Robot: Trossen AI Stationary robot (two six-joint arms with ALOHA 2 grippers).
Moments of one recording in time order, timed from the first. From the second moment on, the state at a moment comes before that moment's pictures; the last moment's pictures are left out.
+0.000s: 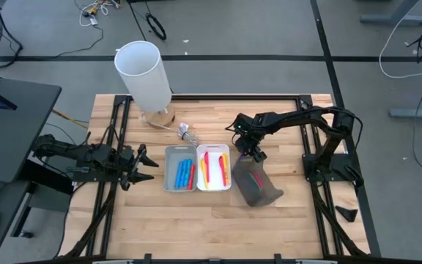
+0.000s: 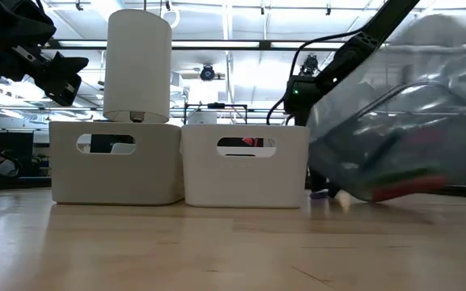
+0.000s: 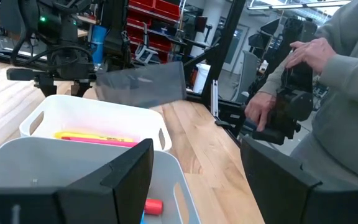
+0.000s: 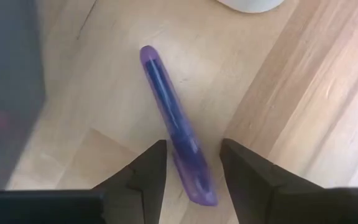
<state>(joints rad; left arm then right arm) -0.25 0.03 0.01 0.05 -0.03 -0.30 -0.37 1.77 0.92 -0.51 -0.29 -0.88</state>
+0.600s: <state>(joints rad) -0.25 0.03 0.01 0.05 -0.03 -0.30 -0.37 1.76 0.92 -0.52 -0.29 -0.90</state>
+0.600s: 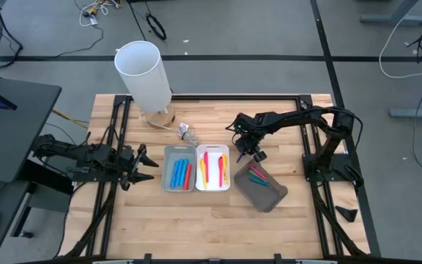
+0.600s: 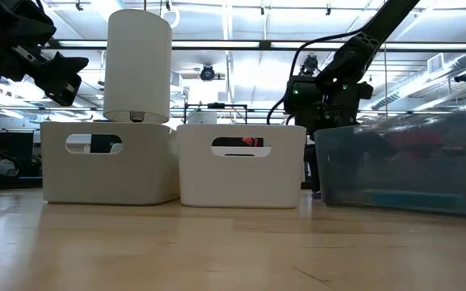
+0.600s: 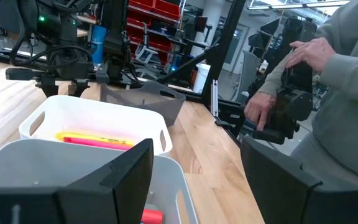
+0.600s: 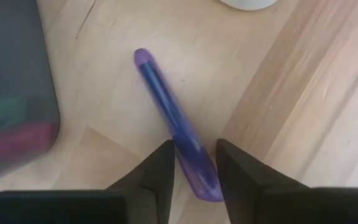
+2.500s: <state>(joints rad) -0.25 0.03 0.01 0.05 -0.03 -0.30 -0.28 1.47 1.32 -1.14 -0.16 -1.69</state>
